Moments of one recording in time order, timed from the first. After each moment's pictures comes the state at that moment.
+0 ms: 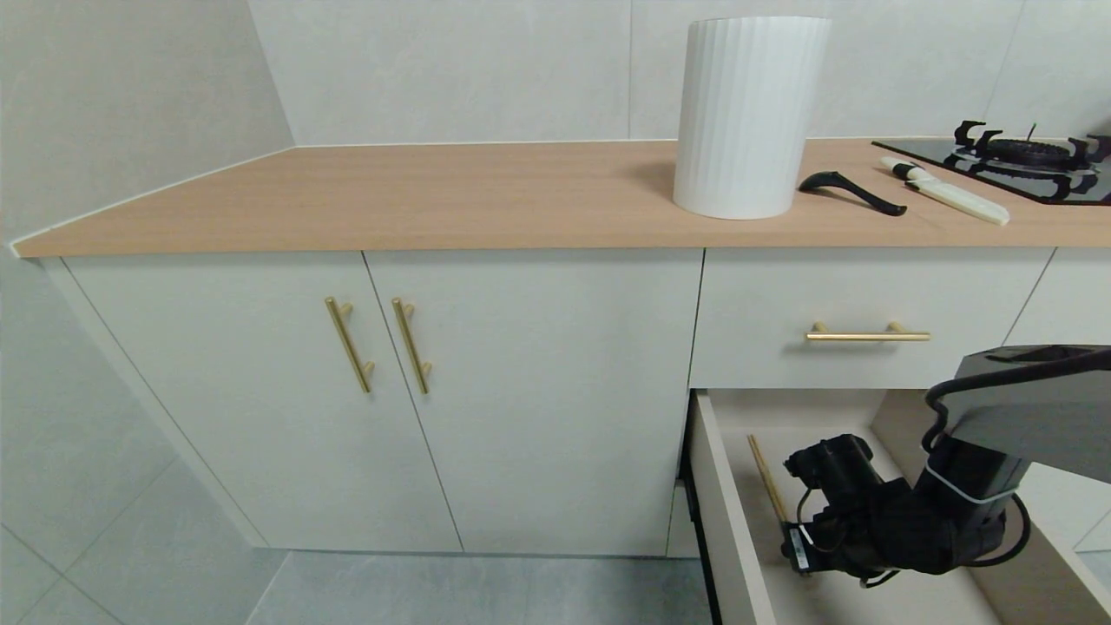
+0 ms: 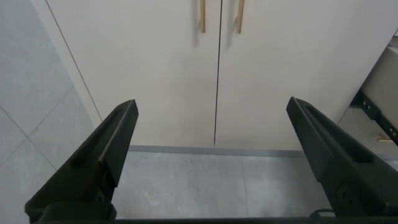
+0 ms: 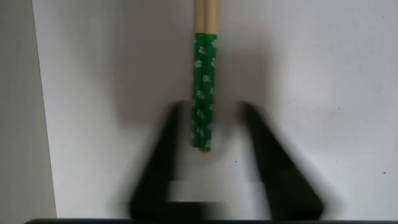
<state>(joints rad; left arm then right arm) 0.00 0.00 0.00 0.00 0.02 0.00 0.29 2.30 -0.72 -0.53 -0.15 0.20</state>
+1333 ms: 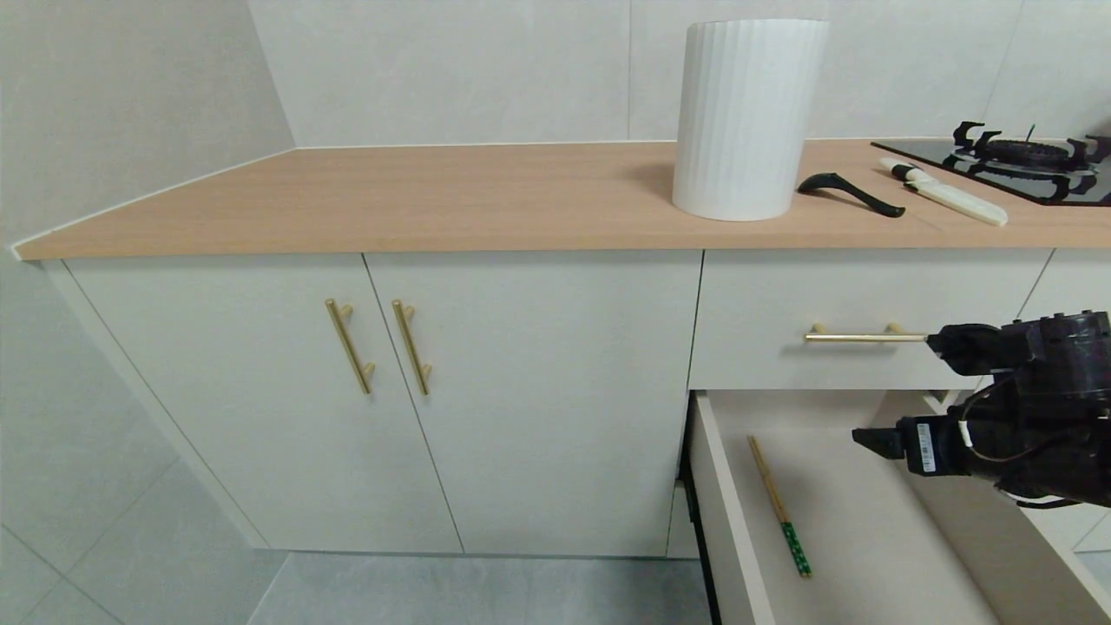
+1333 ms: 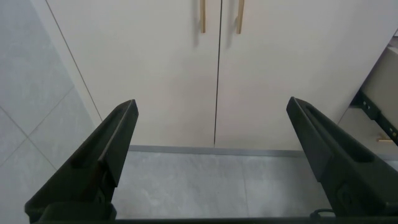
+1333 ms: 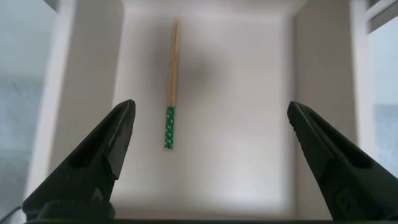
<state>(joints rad) 0.00 0.00 0.00 0.00 0.02 0.00 0.16 1.60 -0.65 -0.32 -0.13 0.07</state>
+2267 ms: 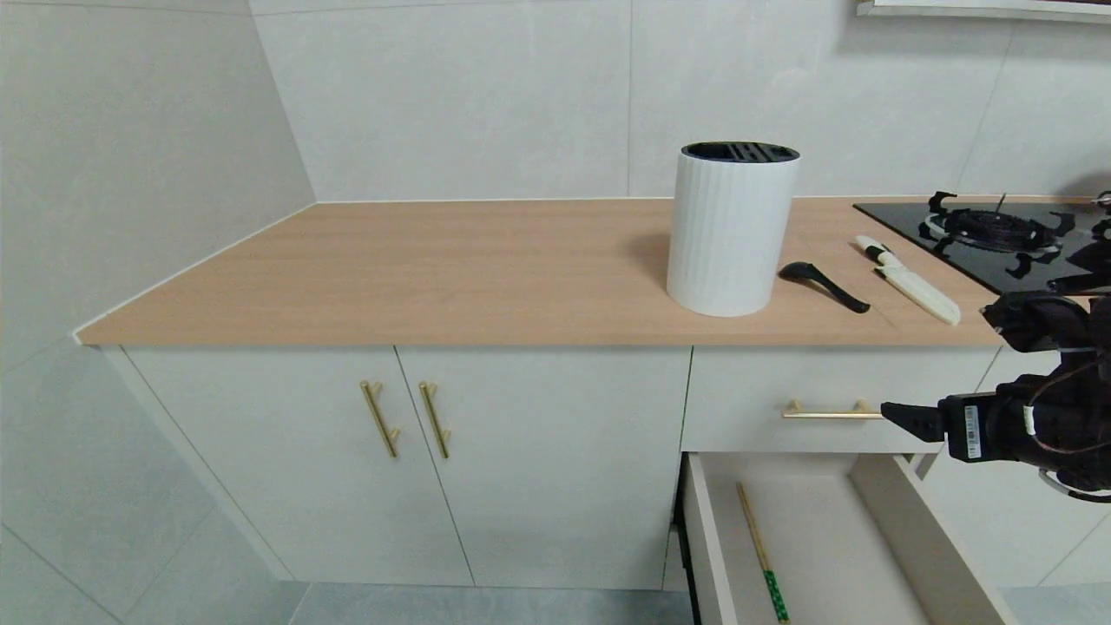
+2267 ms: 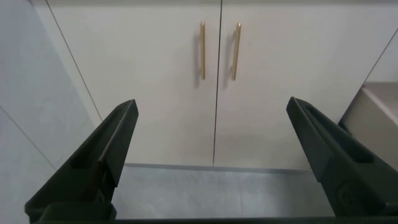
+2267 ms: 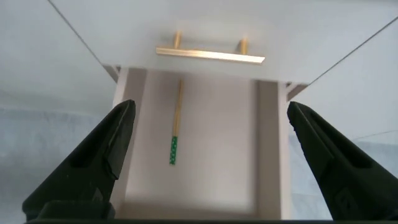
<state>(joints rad) 0.00 0.00 0.00 0.00 0.02 0.00 0.16 1.44 -0.63 -0.32 -0.13 0.01</state>
